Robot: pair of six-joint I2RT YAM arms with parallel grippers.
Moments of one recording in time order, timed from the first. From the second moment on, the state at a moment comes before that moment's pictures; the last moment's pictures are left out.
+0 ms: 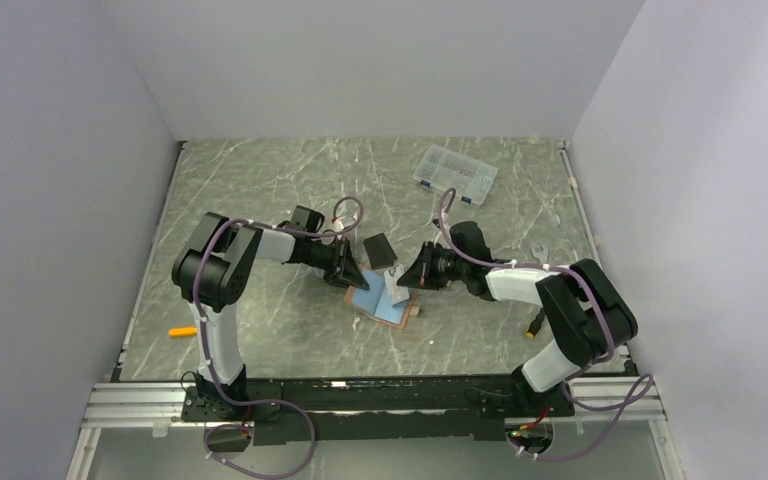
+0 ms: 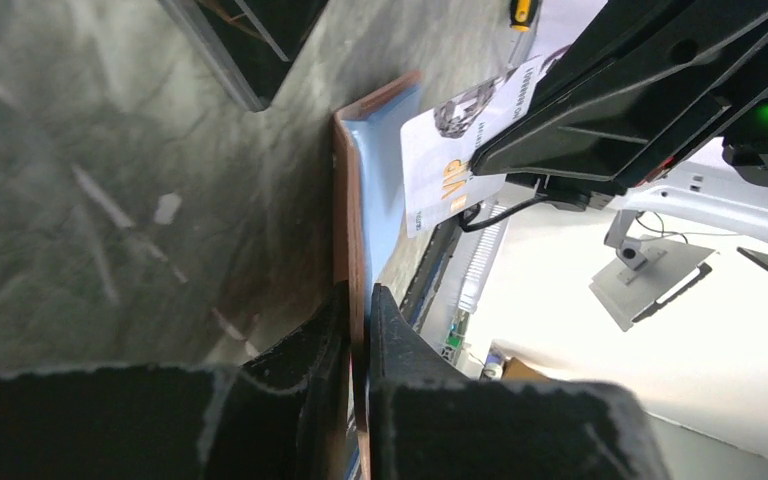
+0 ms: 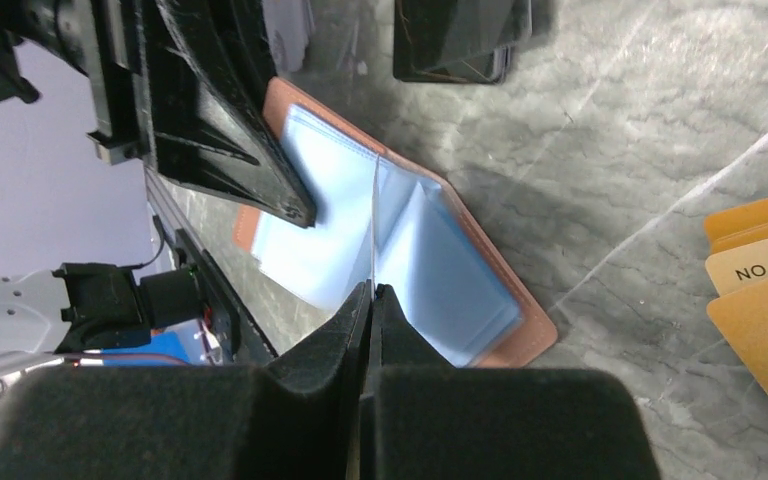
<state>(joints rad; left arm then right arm) -0.37 1.97 0.94 0.01 1.11 -0.53 0.45 1.54 0.59 0.30 -0.57 0.74</state>
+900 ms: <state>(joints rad) -0.34 1.97 1.00 -0.21 0.99 -0.36 0.45 1.73 0.57 0.41 -0.79 0.76</state>
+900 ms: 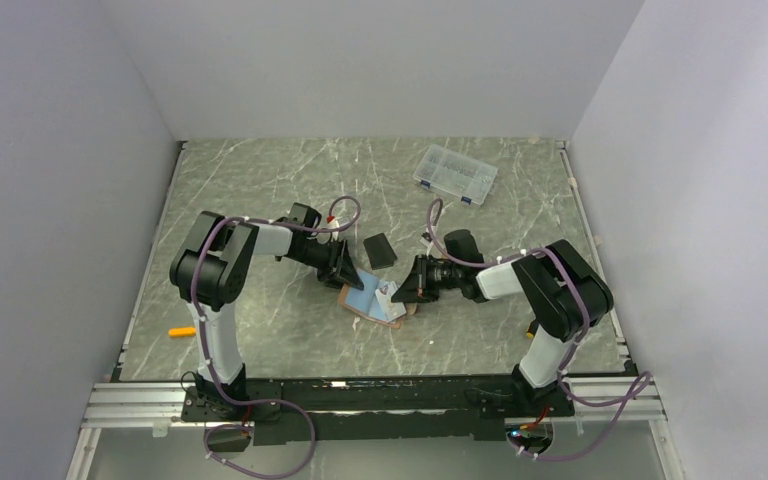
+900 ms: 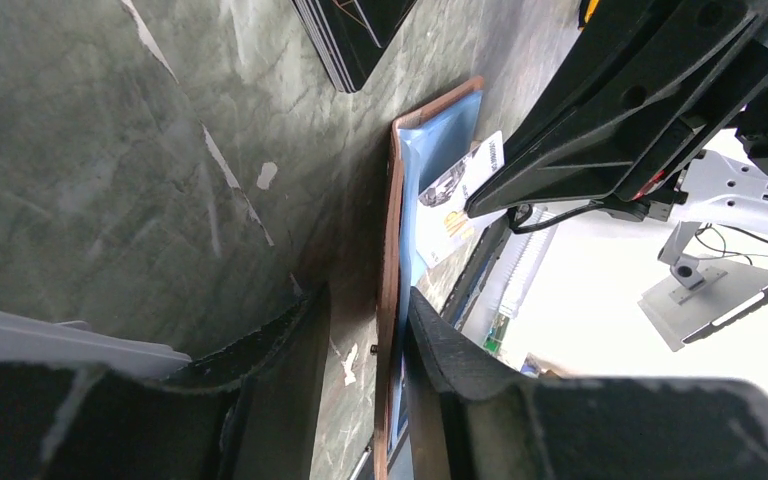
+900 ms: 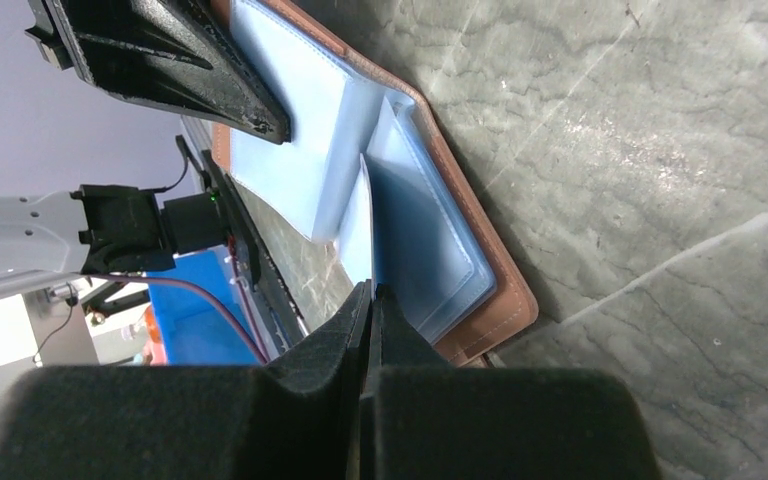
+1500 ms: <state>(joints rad) -0.34 1.97 1.00 -0.21 0.99 -0.36 0.45 1.72 0.57 0.45 -0.80 0.77</state>
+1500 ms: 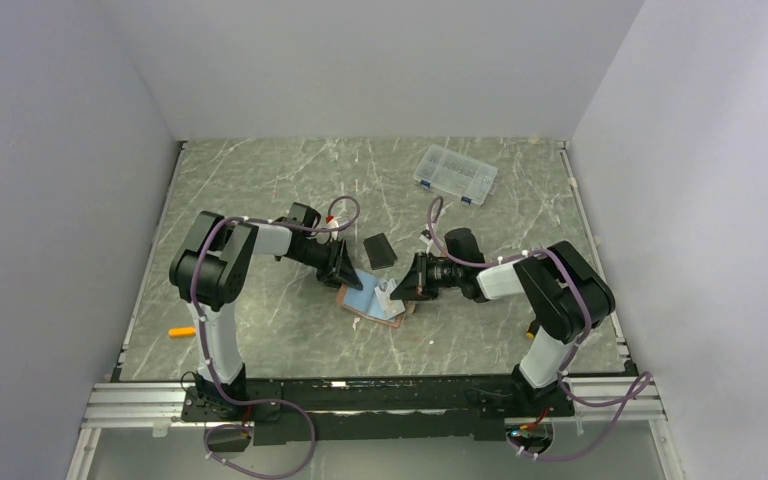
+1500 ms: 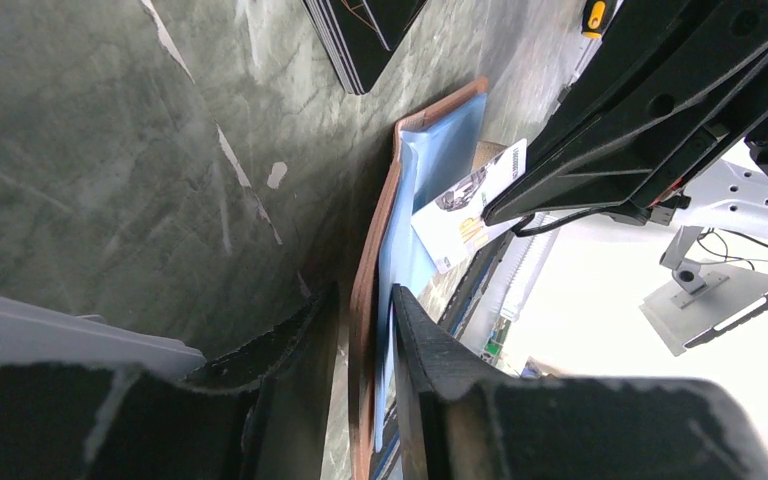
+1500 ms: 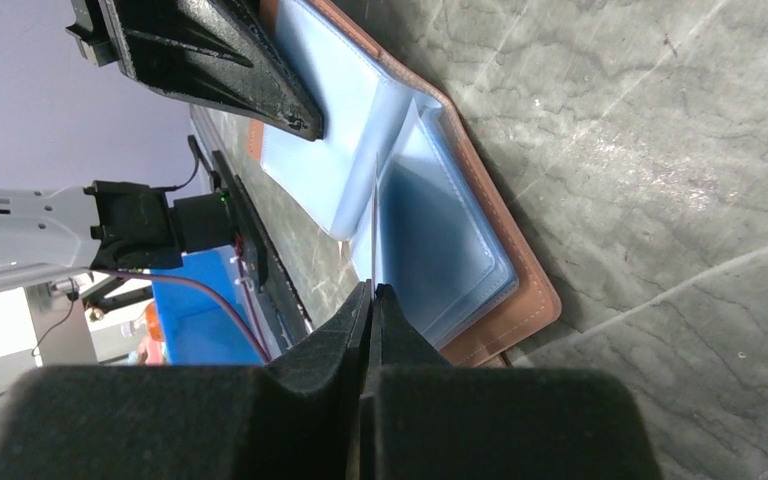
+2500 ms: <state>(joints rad) -0.34 1.96 1.00 -0.21 0.98 -0.36 0.45 1.79 0.58 0.54 -0.85 0.81</state>
